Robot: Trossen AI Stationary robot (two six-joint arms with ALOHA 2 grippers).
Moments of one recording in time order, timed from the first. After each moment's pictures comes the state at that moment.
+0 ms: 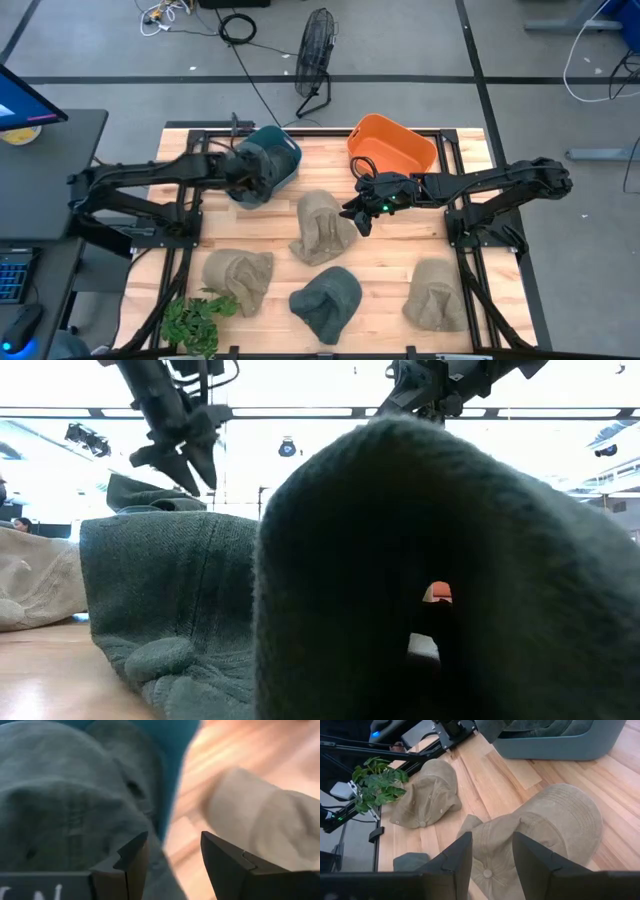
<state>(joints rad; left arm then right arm) 0.22 1.18 0.94 -0.79 -0.30 -0.75 0.03 1.32 0.92 -0.18 0.02 0.56</state>
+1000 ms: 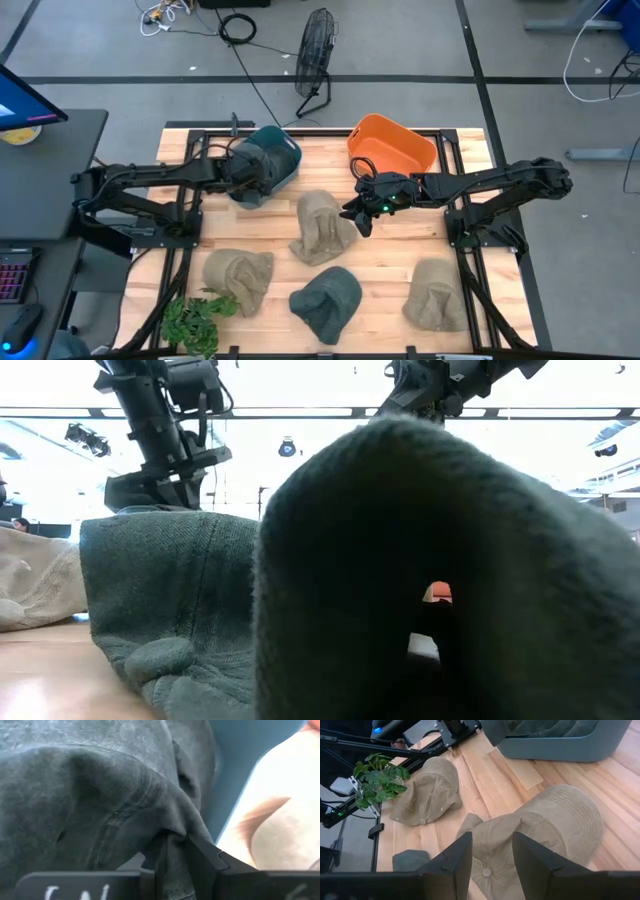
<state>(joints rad) 0.26 1.21 0.81 -0.71 -0.37 -0.98 0.03 1.32 0.92 -0.18 0.01 0.54</state>
